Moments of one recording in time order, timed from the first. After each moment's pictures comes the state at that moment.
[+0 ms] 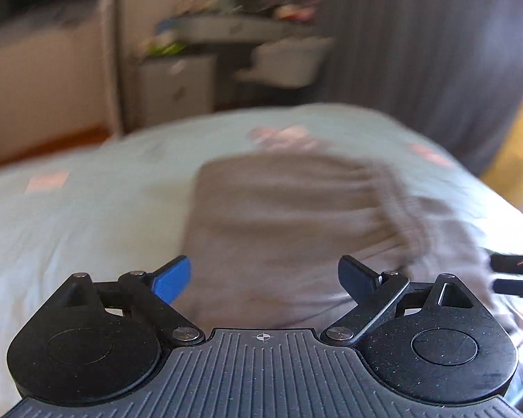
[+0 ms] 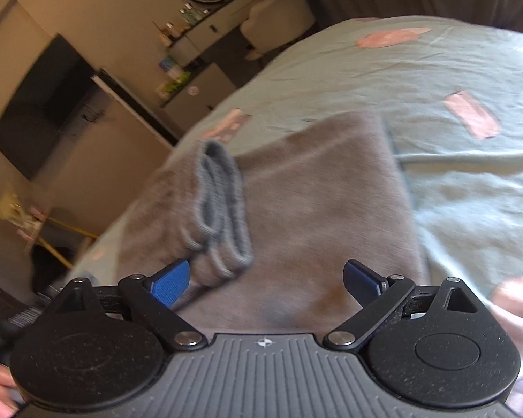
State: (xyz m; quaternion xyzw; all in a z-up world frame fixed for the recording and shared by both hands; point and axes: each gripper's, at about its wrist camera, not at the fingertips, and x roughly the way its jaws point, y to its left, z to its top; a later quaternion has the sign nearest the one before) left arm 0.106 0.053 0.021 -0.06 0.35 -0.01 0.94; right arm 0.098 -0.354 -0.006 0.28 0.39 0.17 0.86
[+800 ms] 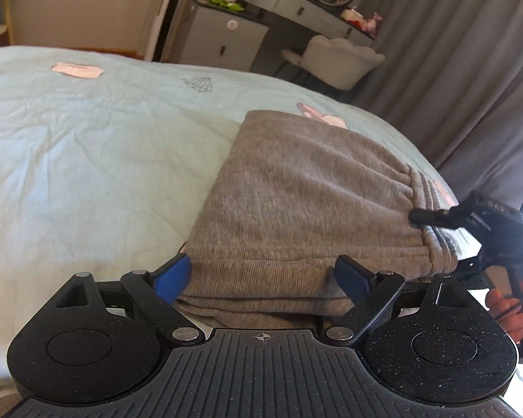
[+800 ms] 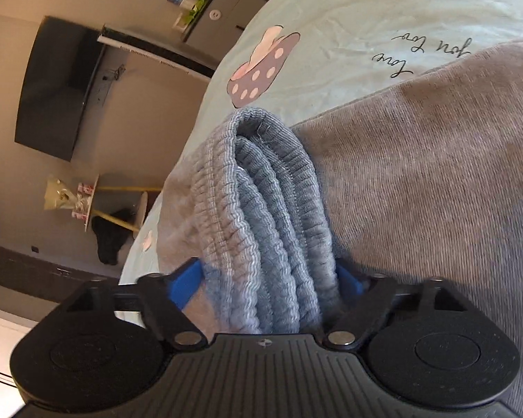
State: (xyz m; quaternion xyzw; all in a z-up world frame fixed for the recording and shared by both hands) left arm 0.085 0.096 -0.022 -0.22 0.36 0.01 0.91; right arm 0.258 -0.275 -0.045 0.35 0.51 0.28 0.74
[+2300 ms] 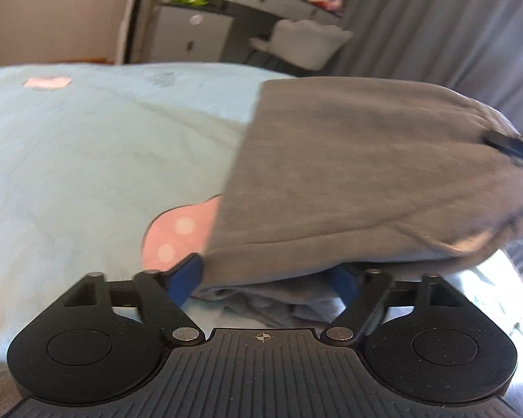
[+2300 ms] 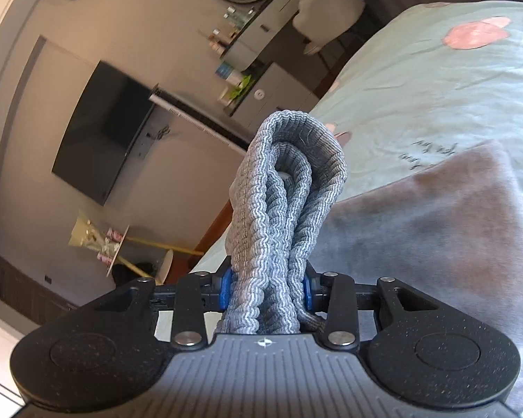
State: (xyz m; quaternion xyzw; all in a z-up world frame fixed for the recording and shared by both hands) left arm 0.074 0.075 -0.016 -0.17 0.38 -0.03 0.91; right arm 0.160 -0.326 0.061 0.37 0.37 0.26 0.81
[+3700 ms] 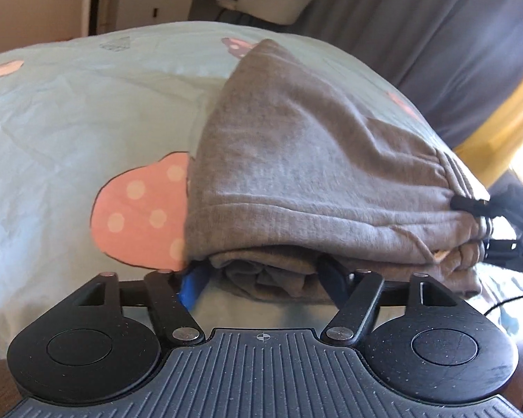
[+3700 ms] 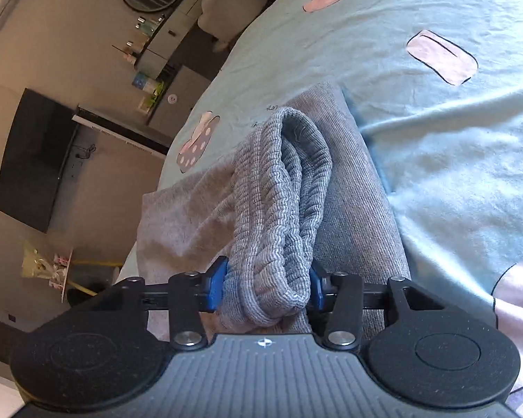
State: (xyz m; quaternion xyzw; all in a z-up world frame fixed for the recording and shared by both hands) left arm 0.085 0.045 -0.036 -0.14 0.43 -0.09 0.89; right arm 0.131 -0.390 -0.035 0.40 0.42 0.15 0.80
